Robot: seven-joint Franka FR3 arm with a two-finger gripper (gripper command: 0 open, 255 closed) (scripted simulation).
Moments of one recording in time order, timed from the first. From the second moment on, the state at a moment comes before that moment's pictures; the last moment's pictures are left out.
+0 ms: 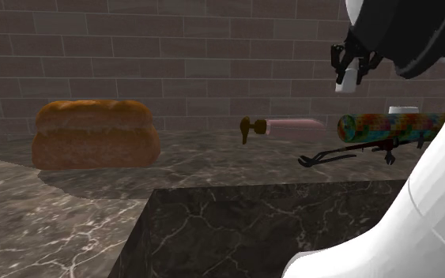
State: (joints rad) arm -0.10 -0.42 -0.10 -1.71 0.10 1.61 -0.34
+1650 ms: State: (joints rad) arm -0.17 -0.27 -0.34 -1.72 0.14 1.72 -0.67
